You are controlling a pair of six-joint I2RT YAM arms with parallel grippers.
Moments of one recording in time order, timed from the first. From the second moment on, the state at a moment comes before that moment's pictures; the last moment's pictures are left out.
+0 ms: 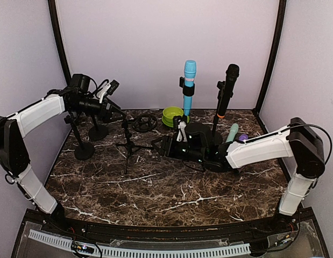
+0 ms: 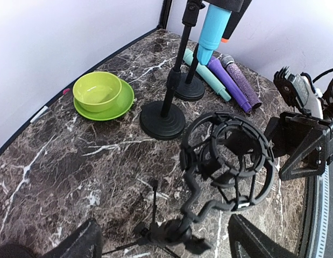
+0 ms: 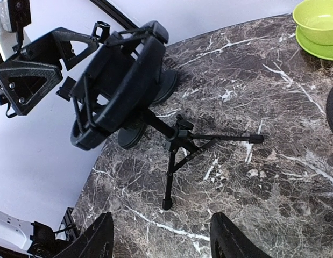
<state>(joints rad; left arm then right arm) -0.20 1.61 1.42 -0.57 0.78 0.38 1.01 1.75 1.02 0.44 0.05 0.80</state>
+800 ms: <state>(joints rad) -0.27 1.69 1.41 -0.54 0.68 0.40 1.02 1.68 1.00 0.35 0.14 0.73</state>
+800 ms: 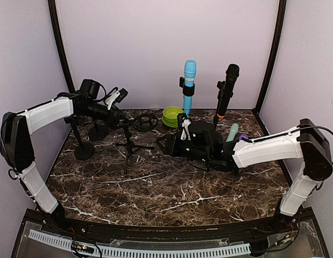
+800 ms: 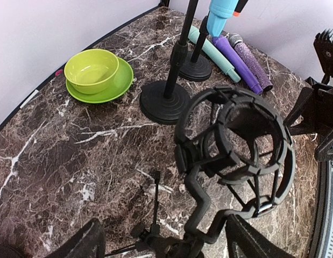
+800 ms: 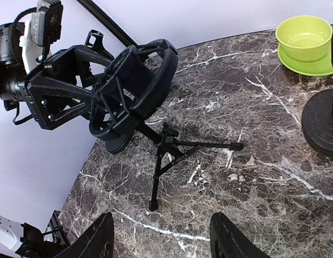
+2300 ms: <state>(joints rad) -0.27 1.65 1.36 -0.48 0.60 0.36 1.02 1.67 0.97 0.34 0.15 0.74</state>
